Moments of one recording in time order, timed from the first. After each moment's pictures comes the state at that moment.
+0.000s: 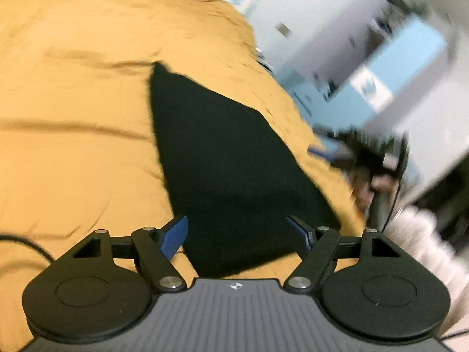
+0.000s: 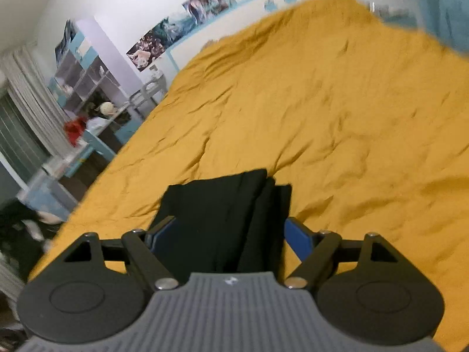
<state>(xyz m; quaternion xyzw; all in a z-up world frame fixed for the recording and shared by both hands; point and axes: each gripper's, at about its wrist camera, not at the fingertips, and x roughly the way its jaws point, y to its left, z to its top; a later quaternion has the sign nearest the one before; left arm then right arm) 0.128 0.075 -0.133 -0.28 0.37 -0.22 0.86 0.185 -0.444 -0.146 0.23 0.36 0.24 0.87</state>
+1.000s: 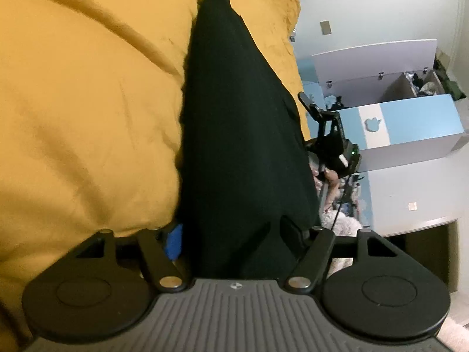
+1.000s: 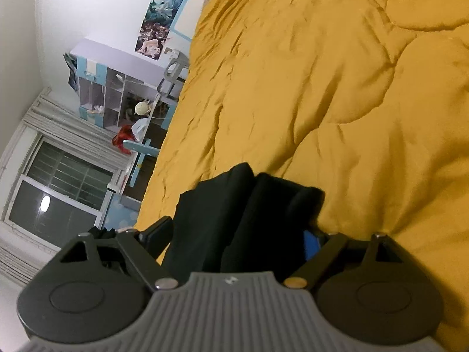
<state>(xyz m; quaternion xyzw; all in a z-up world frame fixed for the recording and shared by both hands) 0.206 0.075 -0.217 -0.46 0.45 -0.25 0.72 0.323 -0.412 -0.262 0.39 0.44 0.33 0.74</state>
